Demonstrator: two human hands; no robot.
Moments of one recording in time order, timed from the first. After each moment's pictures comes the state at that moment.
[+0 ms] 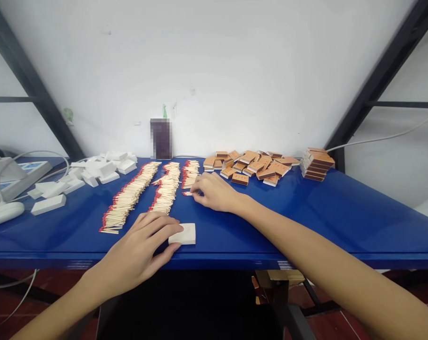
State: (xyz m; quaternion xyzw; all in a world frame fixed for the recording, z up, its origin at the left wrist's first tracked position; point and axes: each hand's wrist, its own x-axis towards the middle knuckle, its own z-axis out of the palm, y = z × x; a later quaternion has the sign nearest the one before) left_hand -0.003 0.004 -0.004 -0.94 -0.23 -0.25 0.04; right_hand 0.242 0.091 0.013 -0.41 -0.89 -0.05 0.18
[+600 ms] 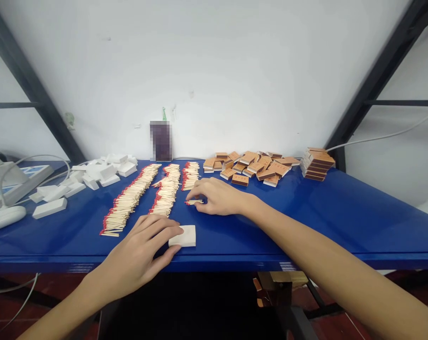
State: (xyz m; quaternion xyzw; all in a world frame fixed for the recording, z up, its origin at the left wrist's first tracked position) left_hand -0.003 0.004 -0.004 -0.94 -0.24 -0.25 0.04; right_hand 0.249 0.078 0.027 -0.34 -0.93 0.03 0.16
